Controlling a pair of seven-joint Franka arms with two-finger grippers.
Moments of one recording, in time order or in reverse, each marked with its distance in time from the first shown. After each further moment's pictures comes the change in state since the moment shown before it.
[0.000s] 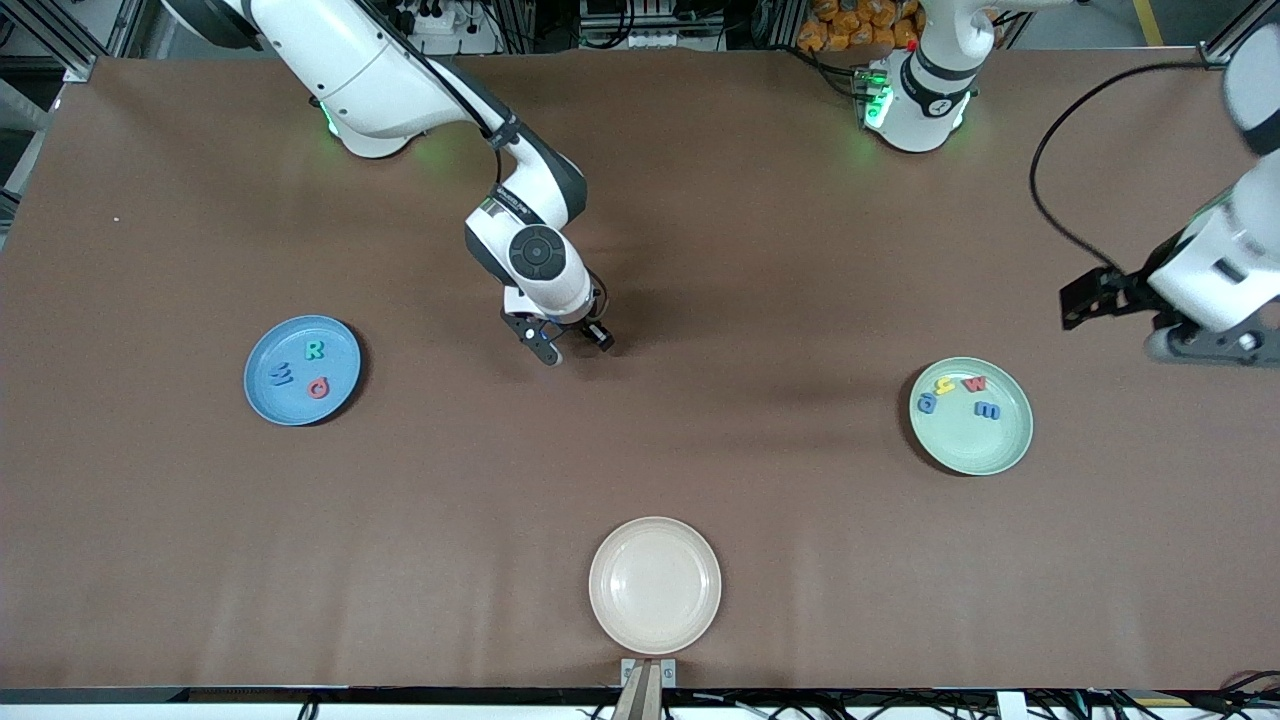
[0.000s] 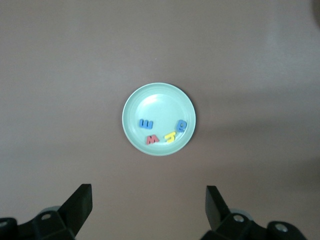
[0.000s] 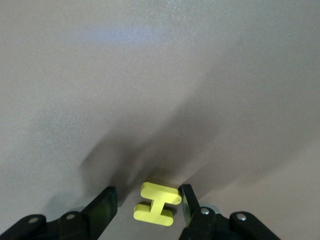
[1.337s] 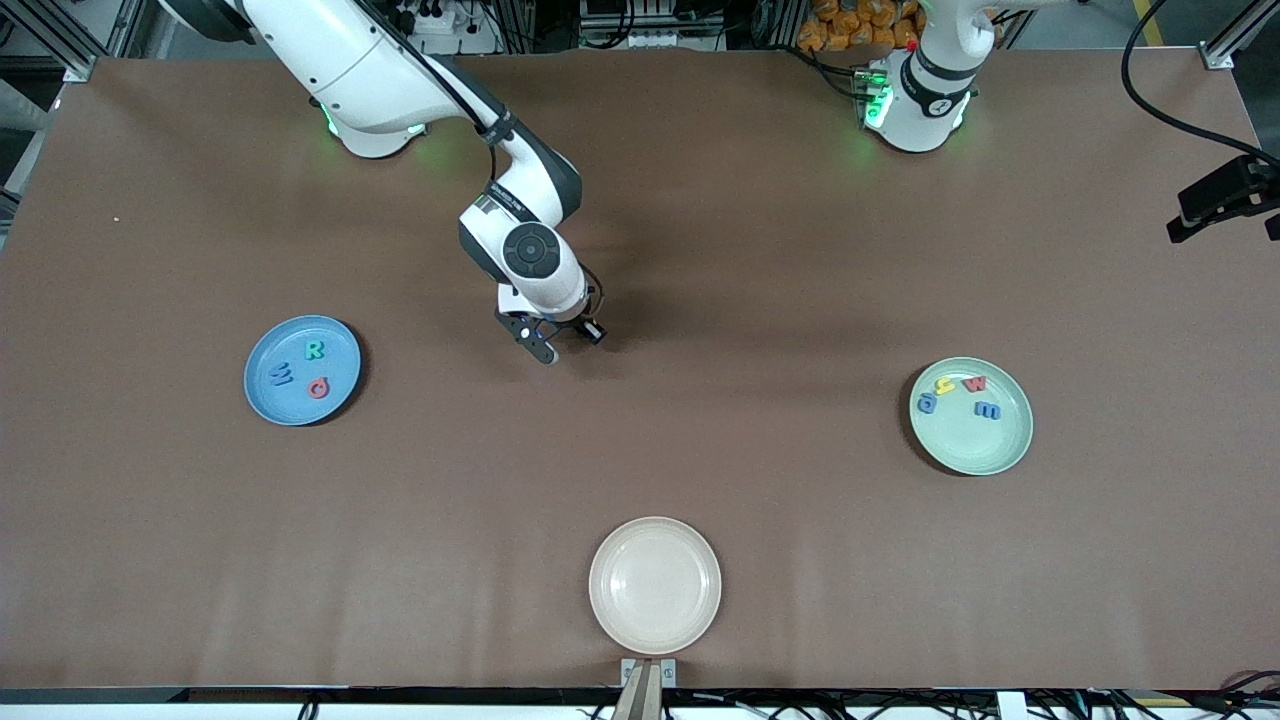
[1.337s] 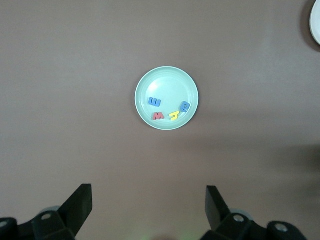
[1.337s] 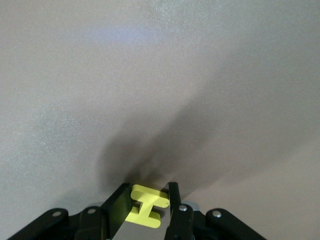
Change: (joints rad) left arm 0.049 -0.090 0.060 0.061 -0.065 -0.152 0.002; right arm -0.011 -0.022 0.003 -0.022 0.000 -0.010 -0.035
